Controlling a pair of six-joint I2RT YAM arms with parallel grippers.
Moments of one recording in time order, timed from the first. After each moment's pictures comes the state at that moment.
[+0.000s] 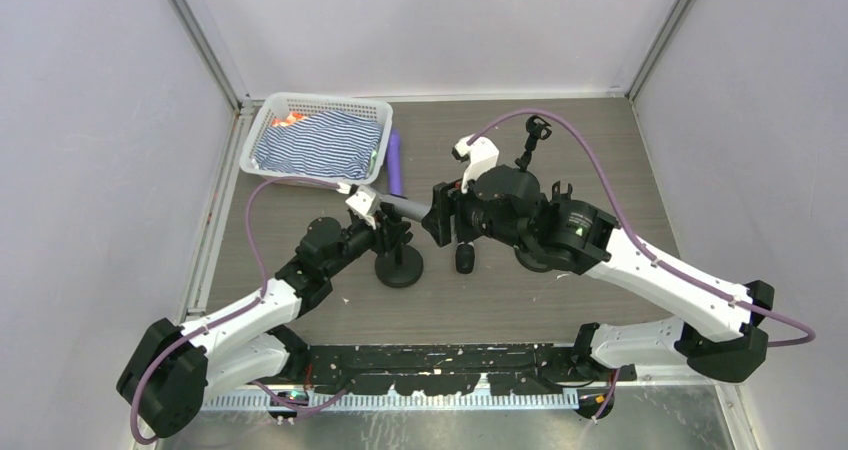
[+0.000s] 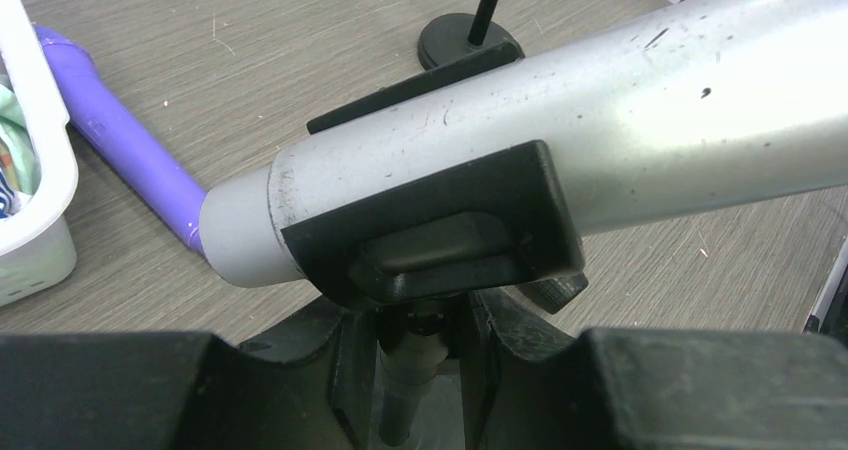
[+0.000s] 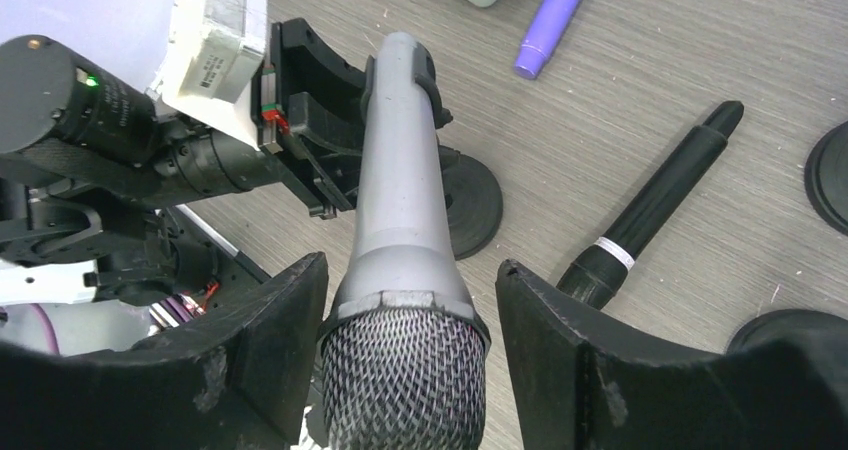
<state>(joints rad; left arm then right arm) -0.65 0.99 0.39 0.50 0.14 -0.17 1.07 1.19 1.39 -0.68 0.28 0.48</state>
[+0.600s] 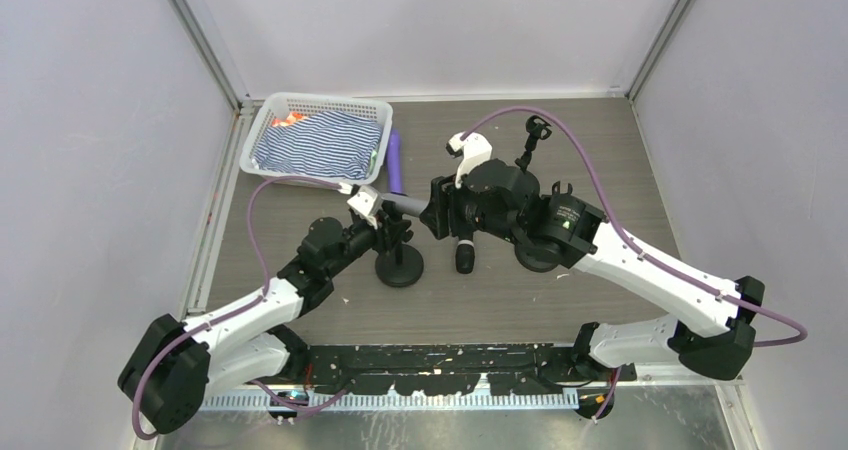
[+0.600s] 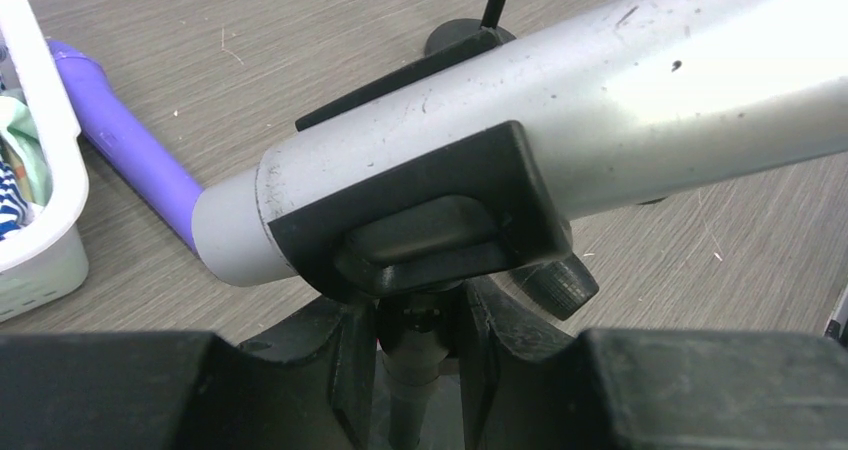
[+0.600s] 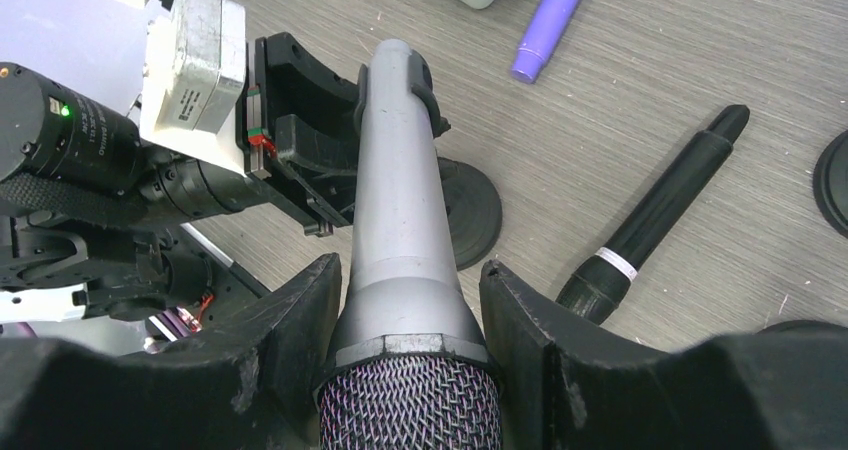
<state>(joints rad) -0.66 1.01 0.39 0.53 0.13 -0.15 1.03 1.24 1.37 -0.64 0.25 0.47</state>
